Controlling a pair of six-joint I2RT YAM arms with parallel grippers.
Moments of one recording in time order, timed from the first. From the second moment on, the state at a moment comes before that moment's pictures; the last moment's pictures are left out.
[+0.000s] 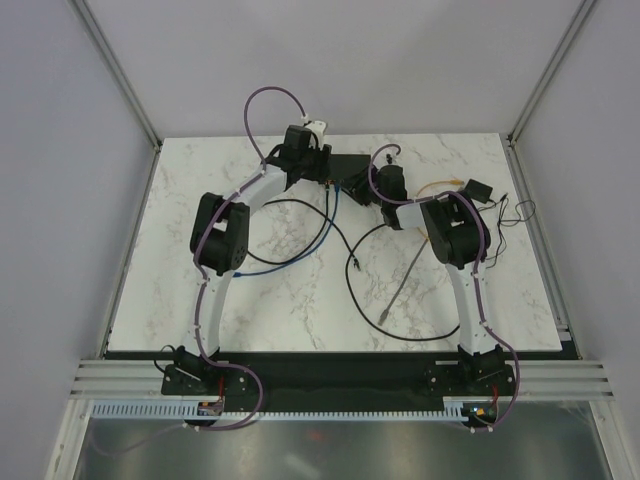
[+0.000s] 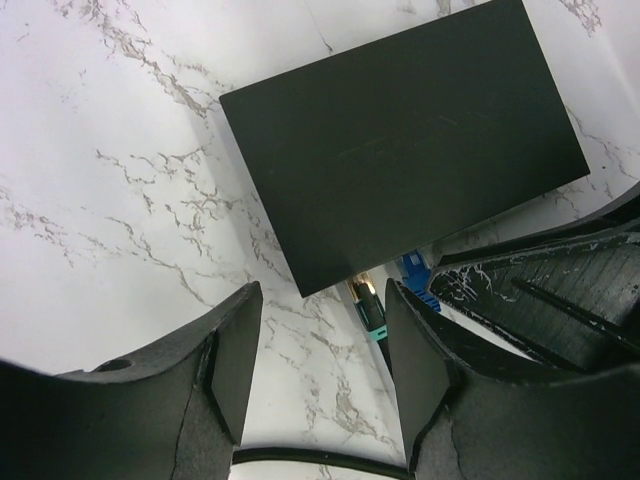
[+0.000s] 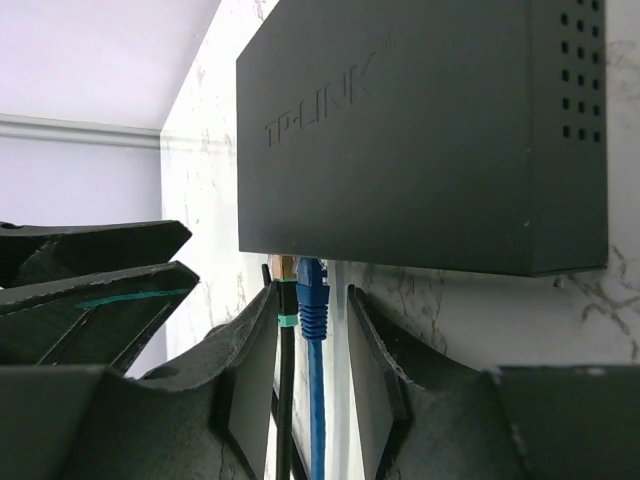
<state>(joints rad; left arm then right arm) -0.41 2.34 1.92 -0.19 0.08 -0.07 0.33 2.39 1.42 0.65 -0.27 1.07</state>
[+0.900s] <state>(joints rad) -0.43 2.36 1.95 -0.24 0.05 -0.07 0.35 2.44 1.48 0.64 -0.23 1.13</state>
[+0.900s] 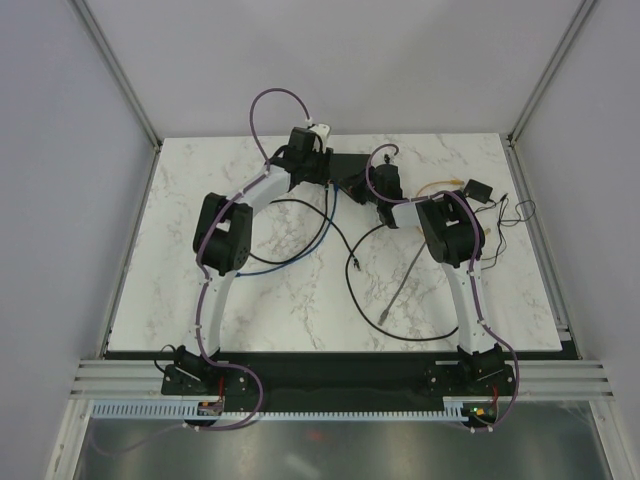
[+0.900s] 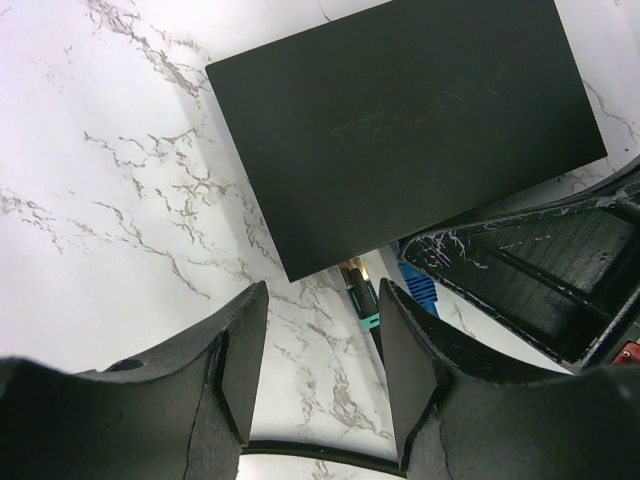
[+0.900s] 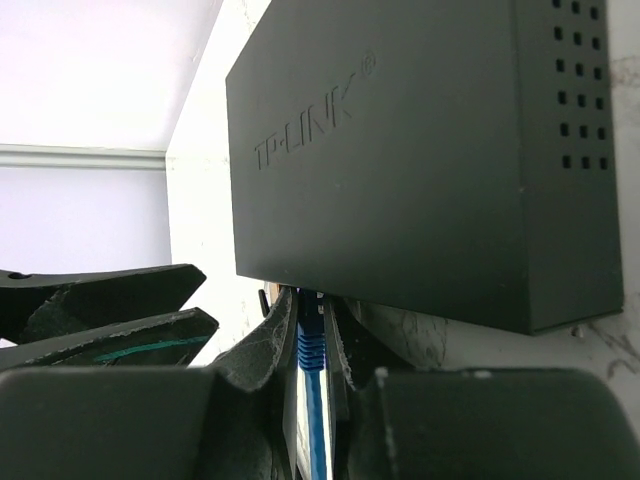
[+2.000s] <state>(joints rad) -0.53 2.50 2.14 -0.30 -0.23 0.19 0.33 2.45 1.51 0.62 -0.28 1.11</state>
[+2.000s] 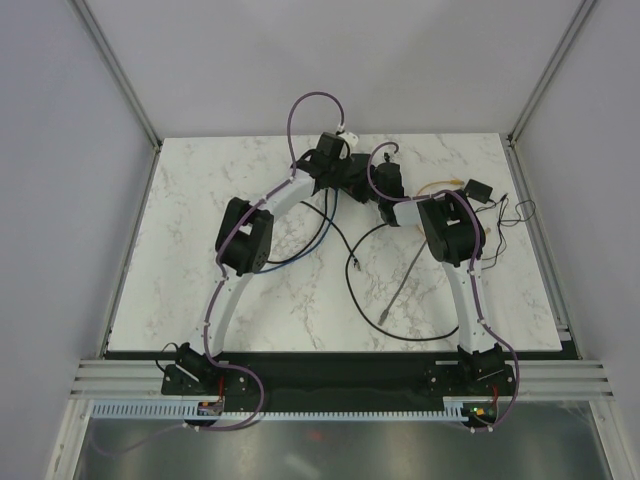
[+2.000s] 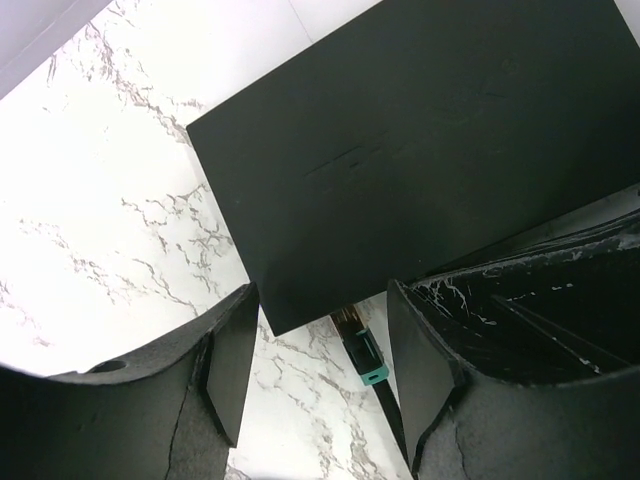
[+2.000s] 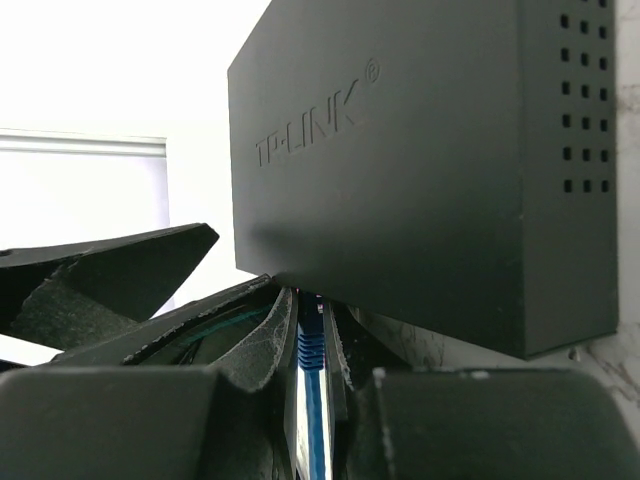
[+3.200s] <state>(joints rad) -0.41 2.13 1.59 -0.01 -0.19 -0.07 0.25 1.64 1.14 0.10 -0.23 0.80</state>
